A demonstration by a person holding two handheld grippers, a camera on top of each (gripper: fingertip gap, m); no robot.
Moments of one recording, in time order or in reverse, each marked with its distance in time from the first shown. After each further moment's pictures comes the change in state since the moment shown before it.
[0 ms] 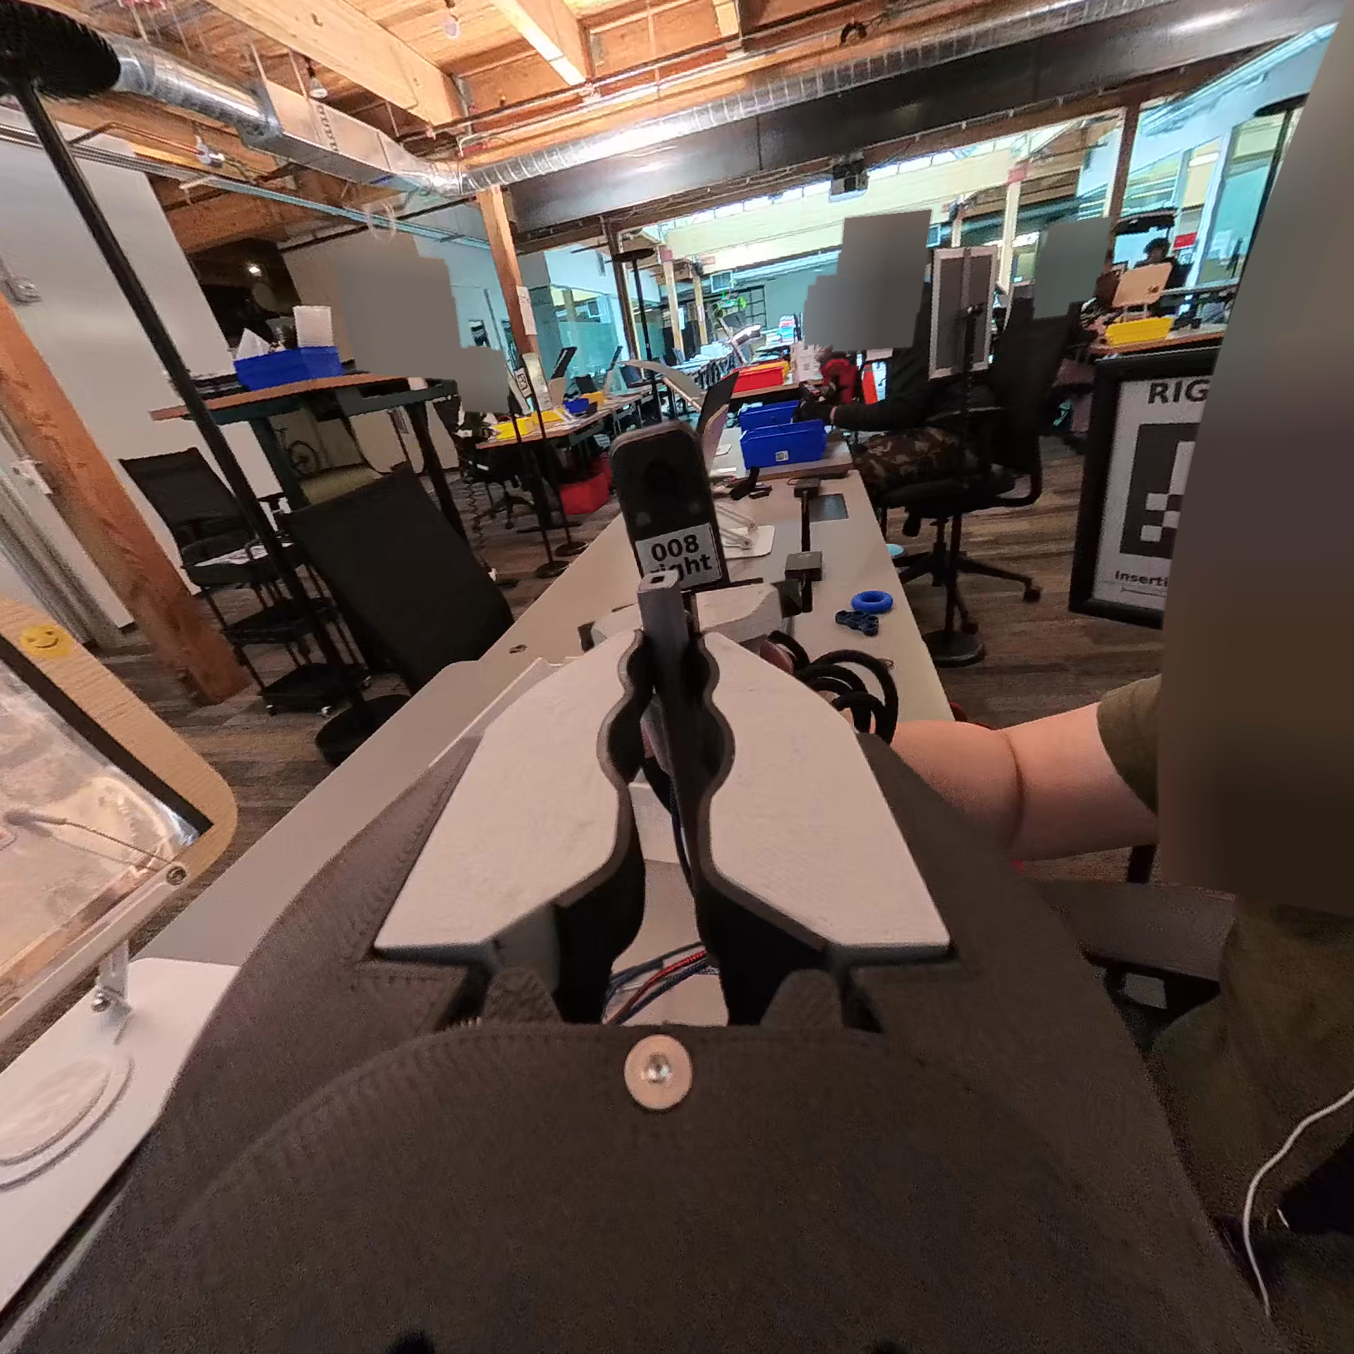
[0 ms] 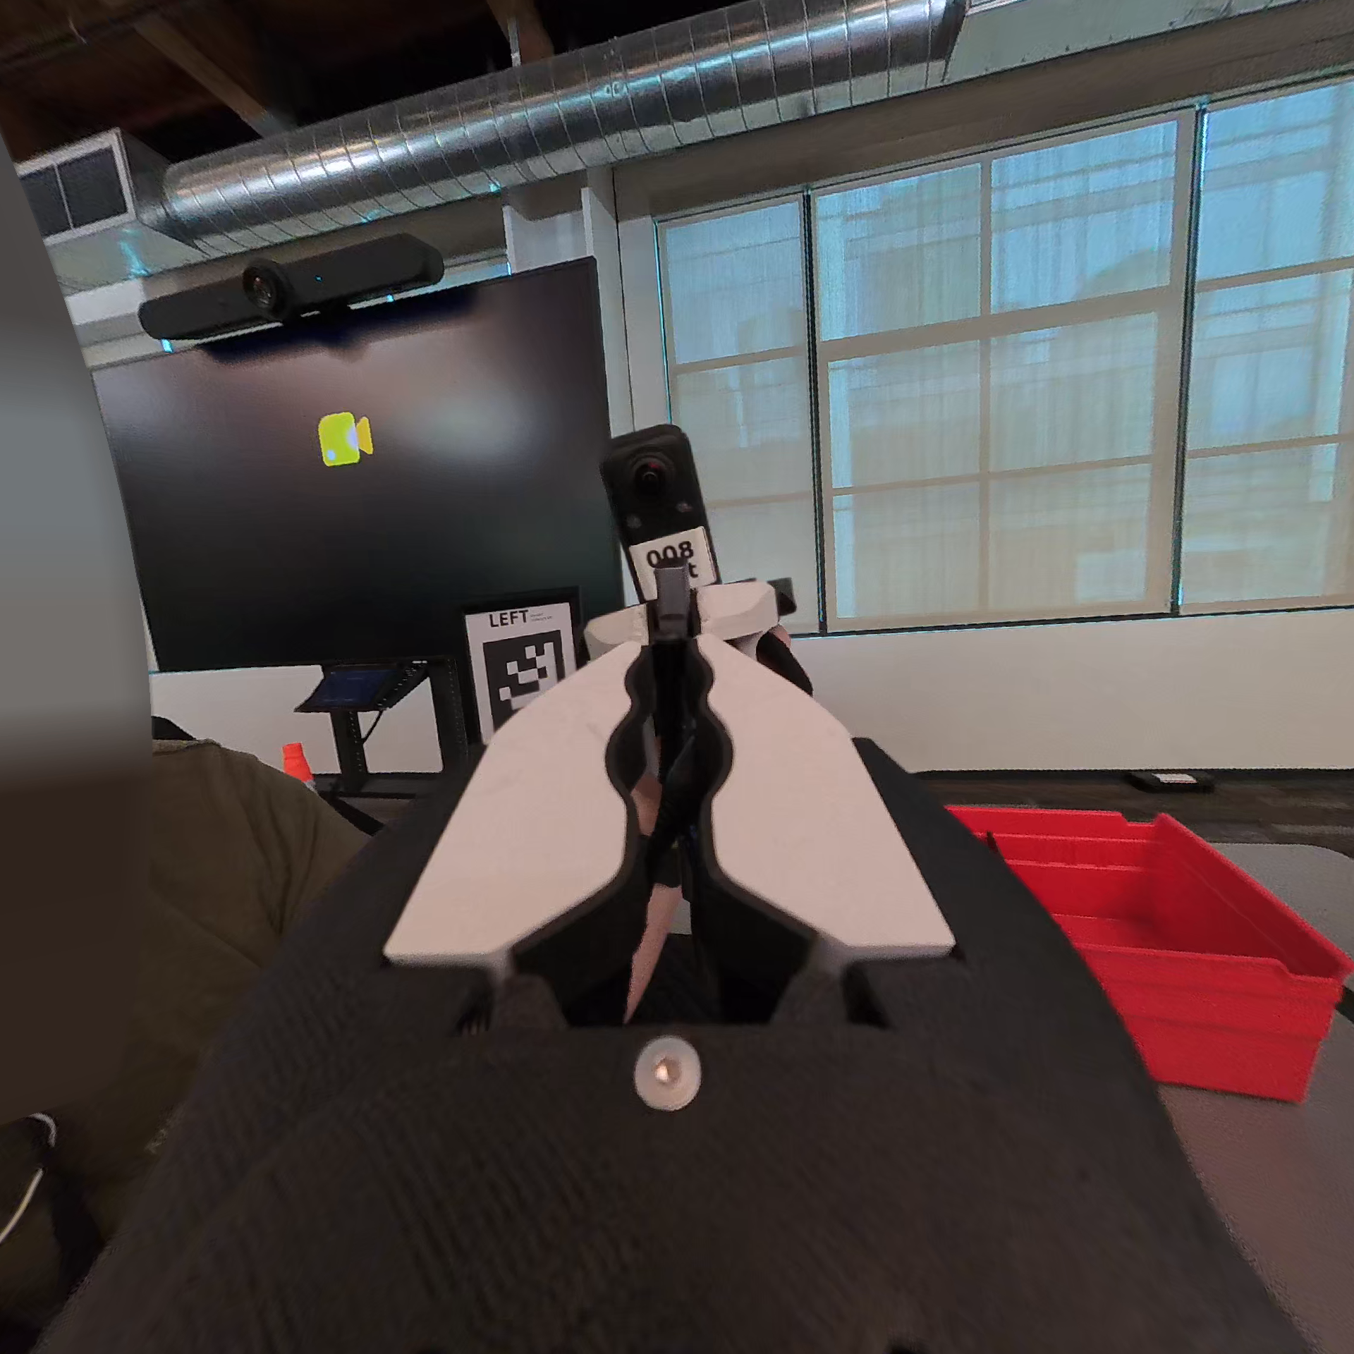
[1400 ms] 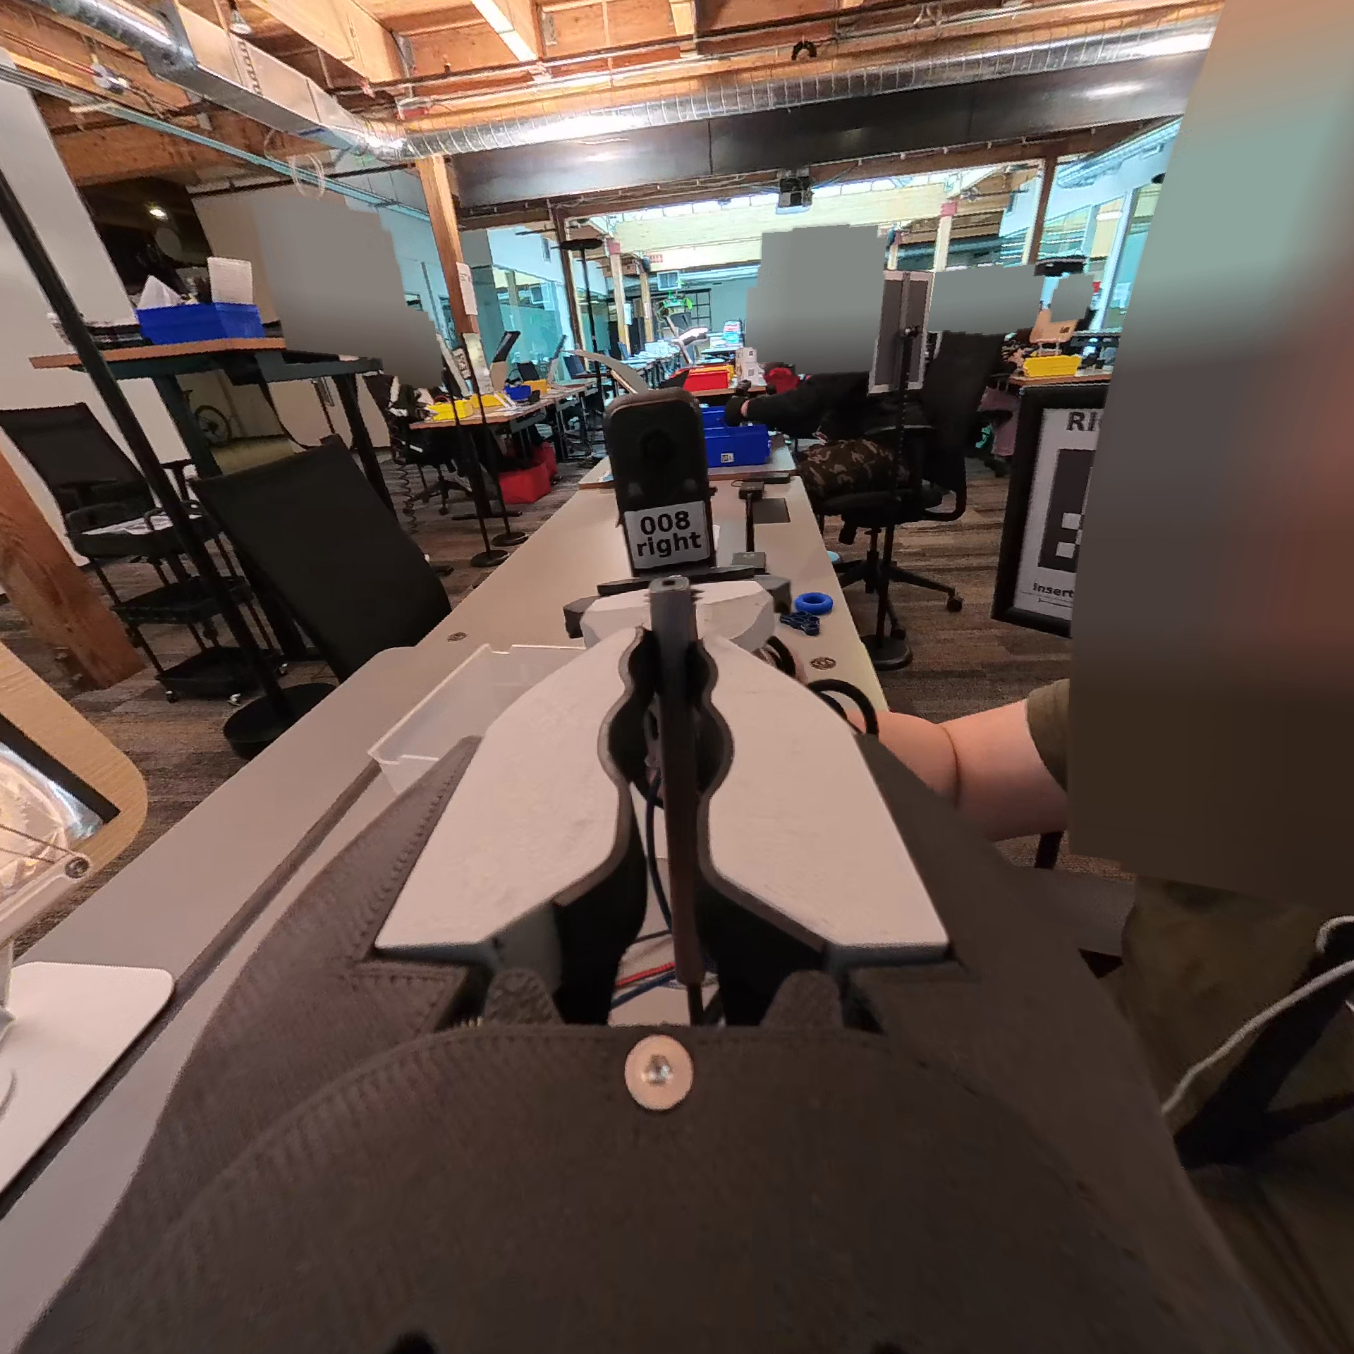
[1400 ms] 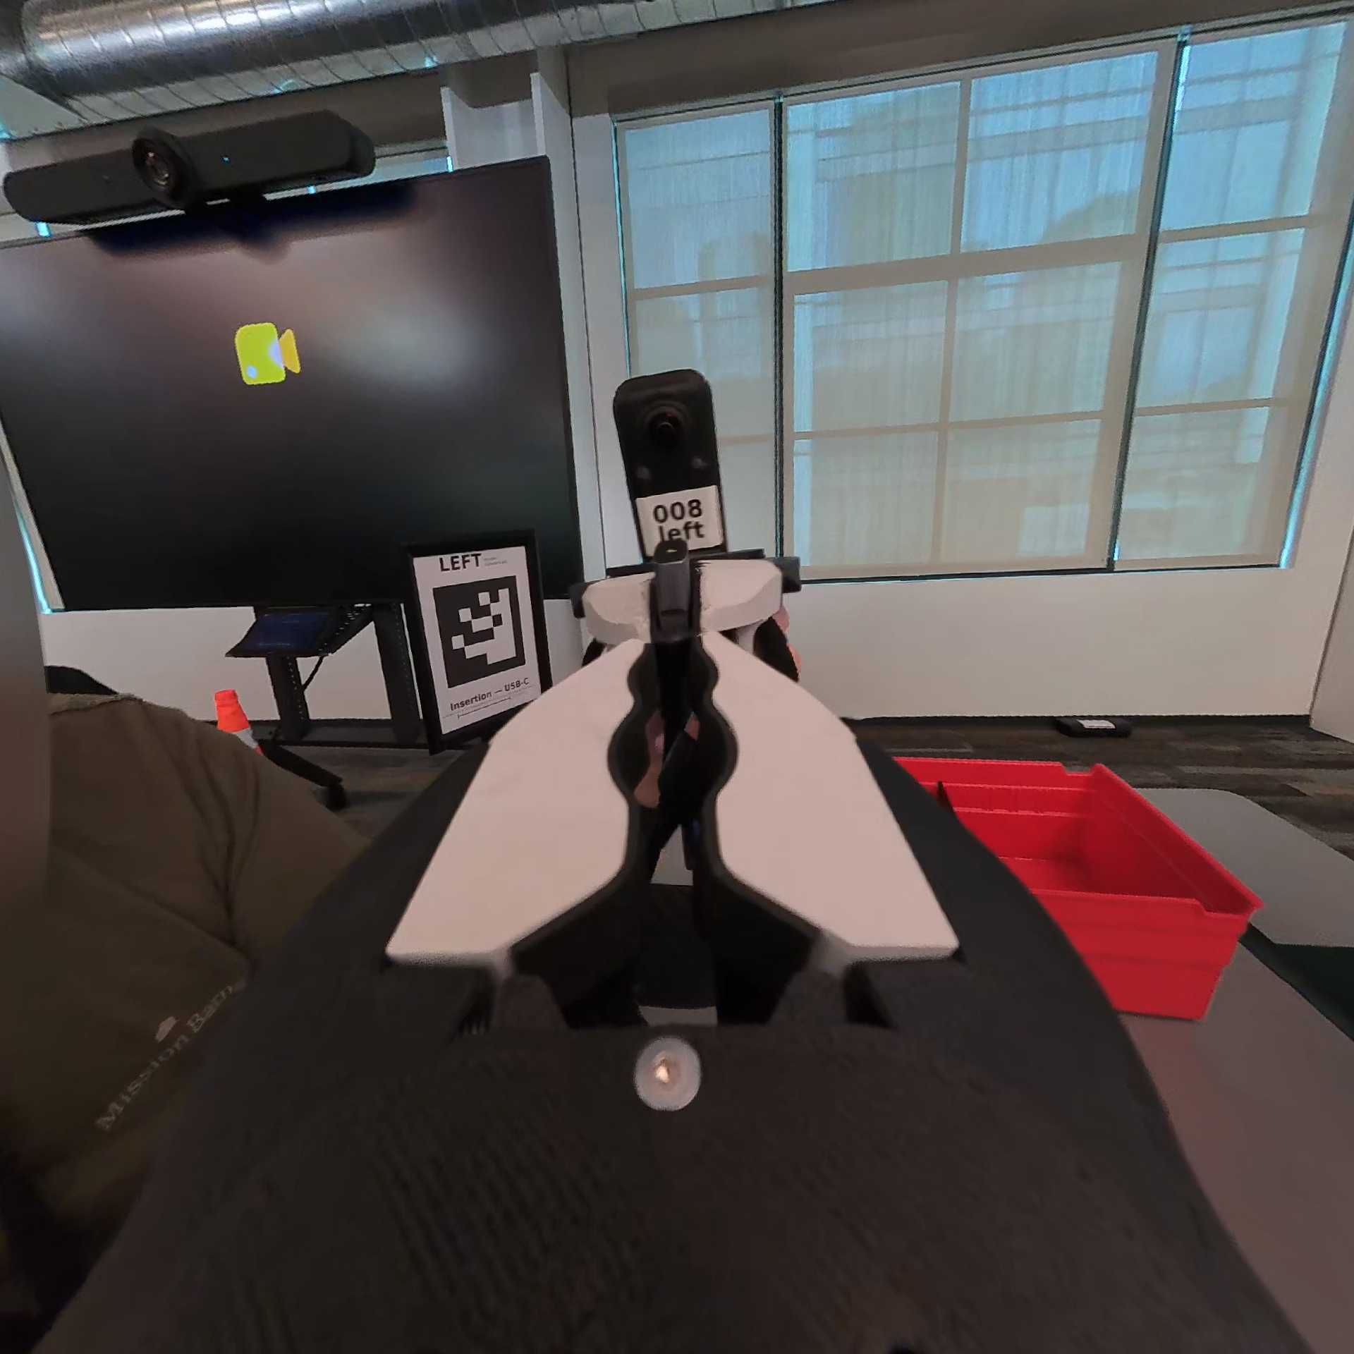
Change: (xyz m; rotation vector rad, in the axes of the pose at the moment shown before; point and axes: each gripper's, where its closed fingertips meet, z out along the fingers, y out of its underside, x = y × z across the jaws) left arm 0.000 0.005 -0.006 -0.003 0.078 -0.085; right arm 0.002 0.012 0.005 -0.096 0.063 -0.052
